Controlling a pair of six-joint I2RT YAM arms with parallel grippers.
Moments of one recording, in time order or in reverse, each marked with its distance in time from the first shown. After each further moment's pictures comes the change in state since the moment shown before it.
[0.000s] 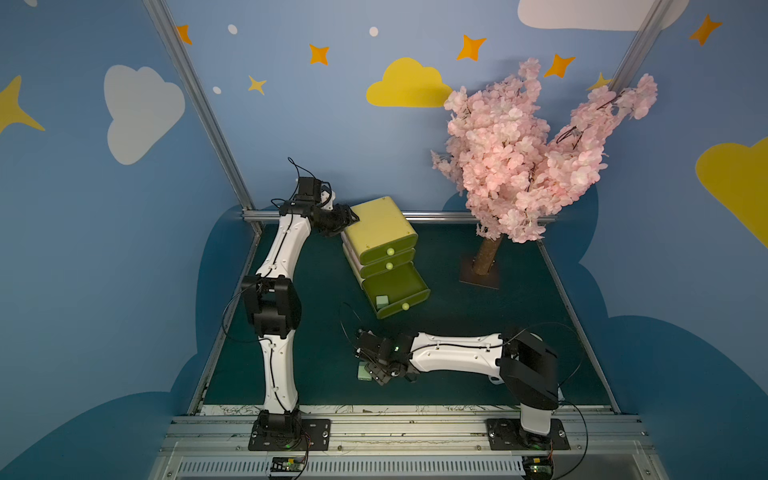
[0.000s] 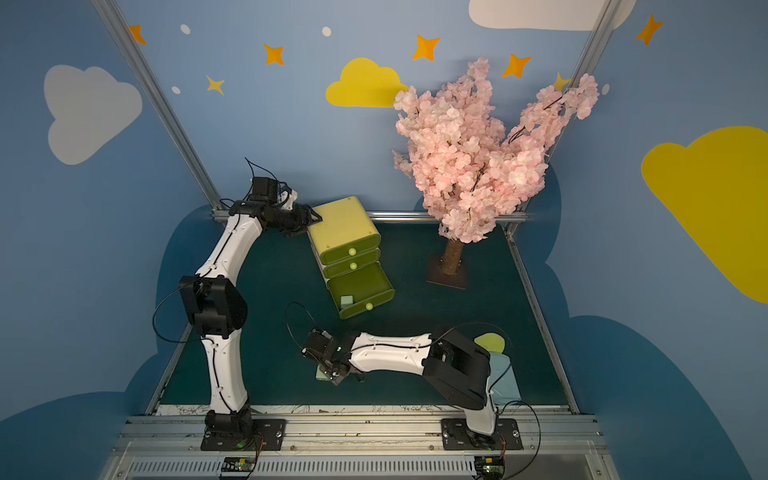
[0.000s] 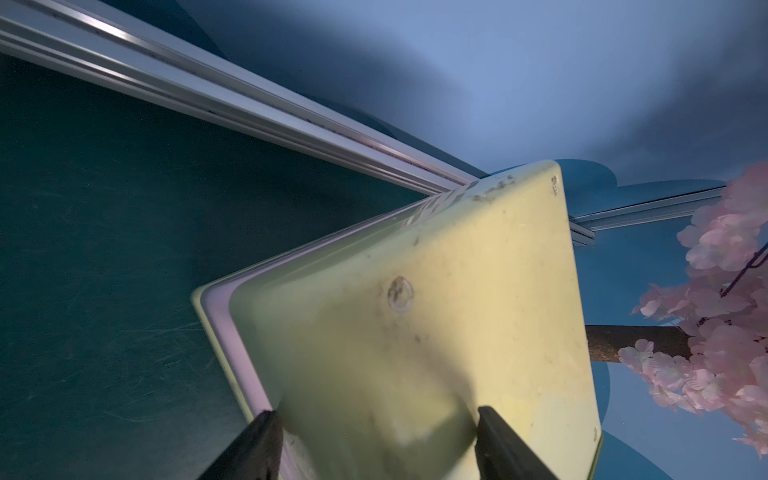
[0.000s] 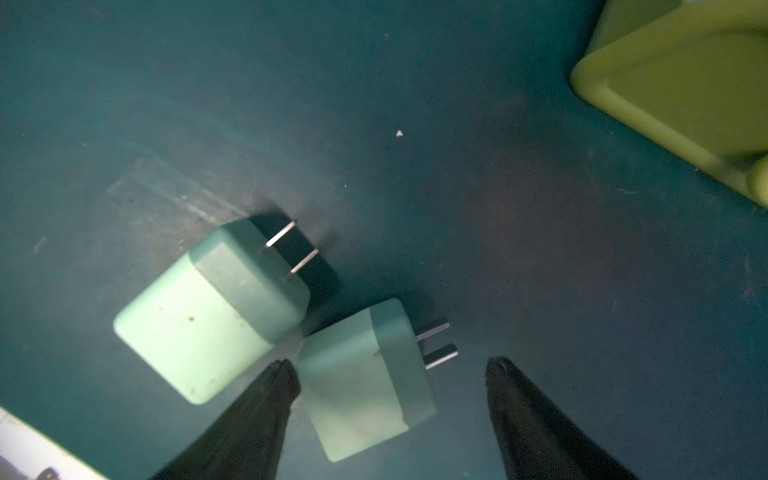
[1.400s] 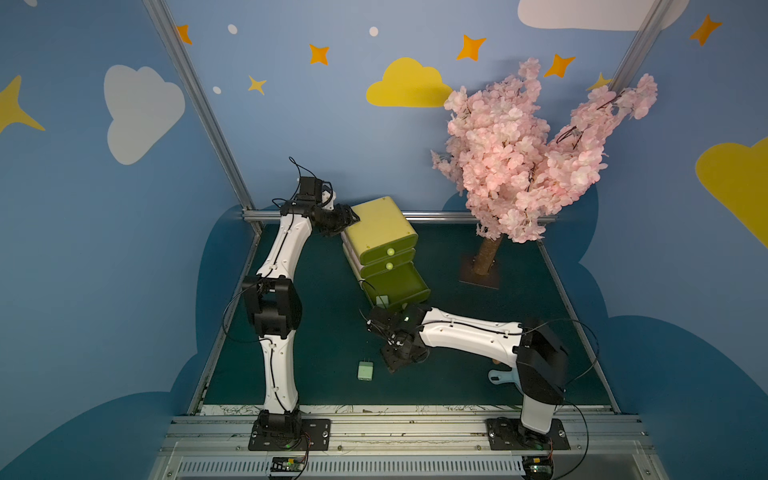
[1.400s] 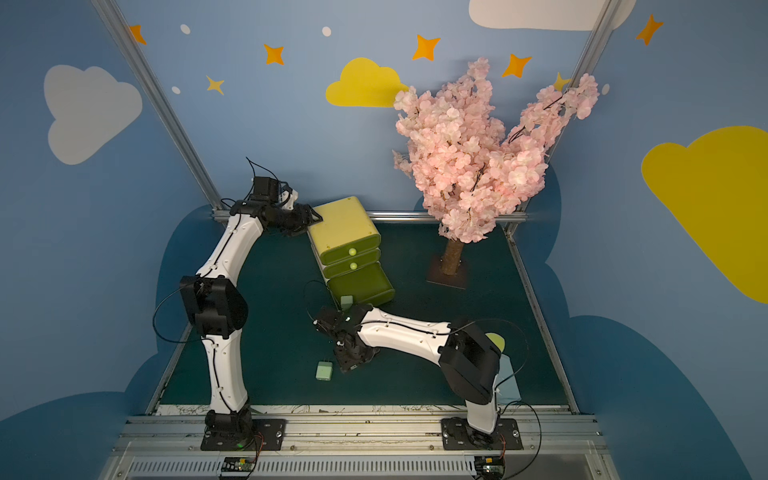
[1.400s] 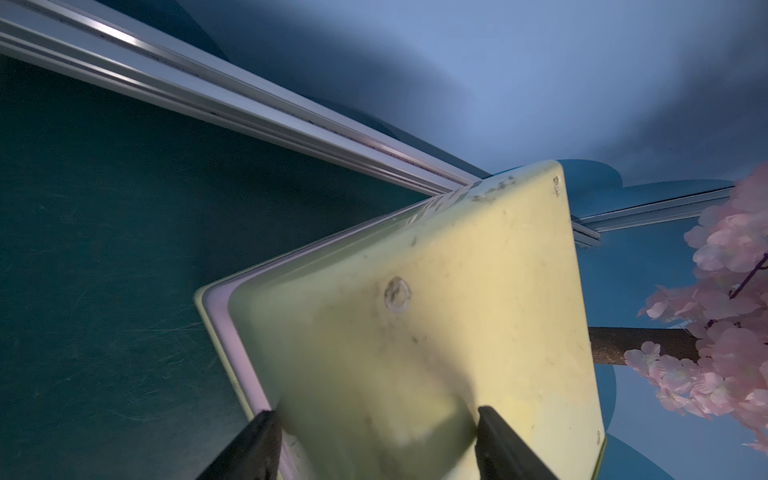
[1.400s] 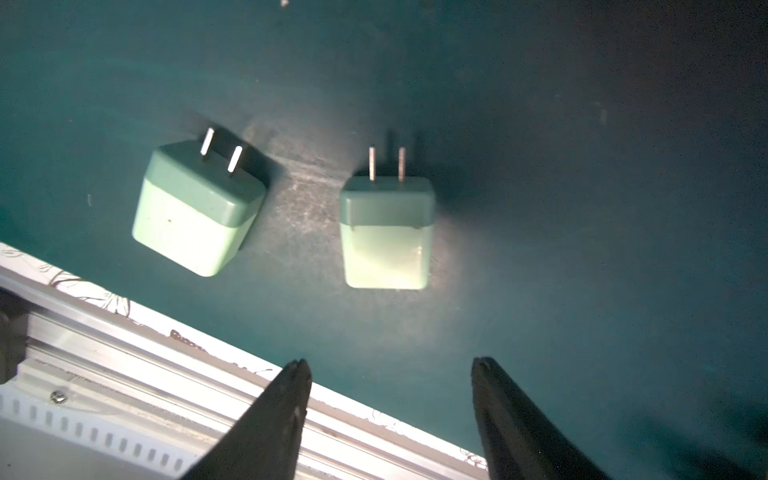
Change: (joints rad) left arm -0.008 -0.002 0.002 -0.003 -0.018 -0.001; right arm -0.113 -0.023 0.149 -0.369 -0.278 0.226
